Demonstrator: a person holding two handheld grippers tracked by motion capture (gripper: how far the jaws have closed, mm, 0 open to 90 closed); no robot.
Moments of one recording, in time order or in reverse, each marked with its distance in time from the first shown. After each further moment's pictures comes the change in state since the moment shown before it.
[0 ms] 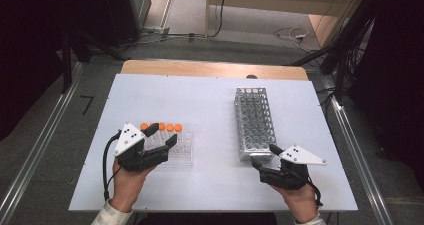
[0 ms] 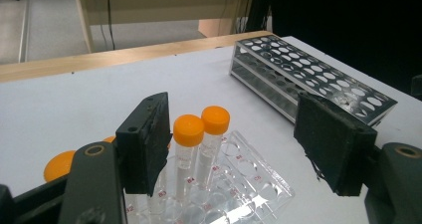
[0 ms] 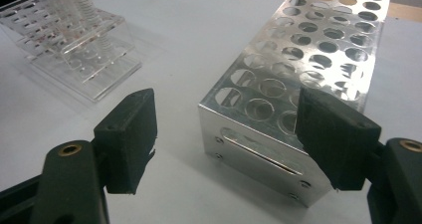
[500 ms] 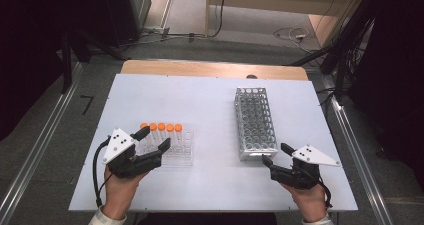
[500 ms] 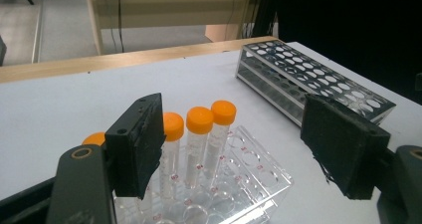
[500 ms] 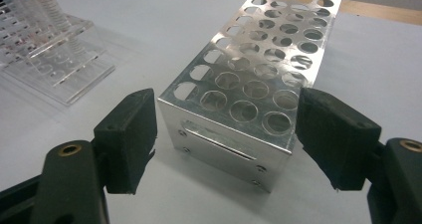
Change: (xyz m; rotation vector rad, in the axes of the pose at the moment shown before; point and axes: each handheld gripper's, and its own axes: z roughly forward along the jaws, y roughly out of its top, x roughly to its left) left arm 0.001 -0.004 -0.019 -0.015 0.026 -0.016; right arm -0.021 -0.007 -0.011 -0.020 -0.051 0.032
